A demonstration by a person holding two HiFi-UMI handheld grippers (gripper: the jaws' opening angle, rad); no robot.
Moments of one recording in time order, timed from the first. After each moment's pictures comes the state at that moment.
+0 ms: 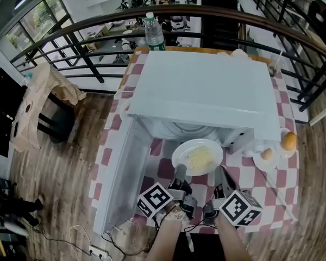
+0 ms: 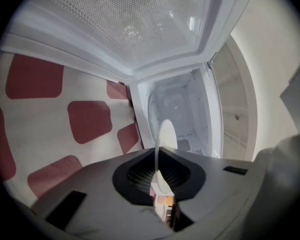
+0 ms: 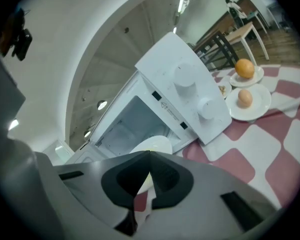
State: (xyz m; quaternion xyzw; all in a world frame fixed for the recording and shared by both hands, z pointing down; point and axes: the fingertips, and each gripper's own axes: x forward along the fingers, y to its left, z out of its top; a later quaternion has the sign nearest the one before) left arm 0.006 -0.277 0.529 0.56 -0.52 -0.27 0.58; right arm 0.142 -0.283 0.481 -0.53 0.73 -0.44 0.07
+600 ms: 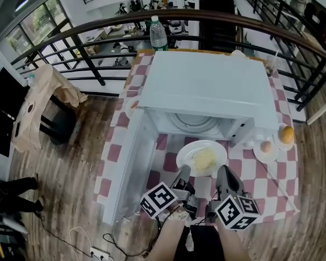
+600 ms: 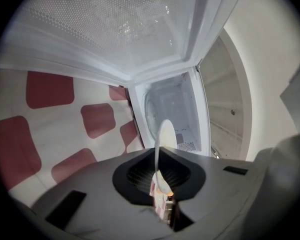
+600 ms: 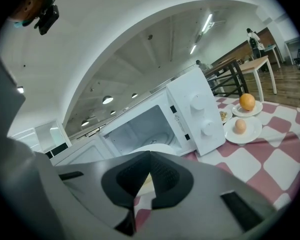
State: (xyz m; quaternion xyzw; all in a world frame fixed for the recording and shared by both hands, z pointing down) left arm 0.004 -0.239 0.511 0.59 -0.50 -0.26 0.58; right arm 0.135 -0.242 0.450 -0.57 0.76 -0.32 0.03
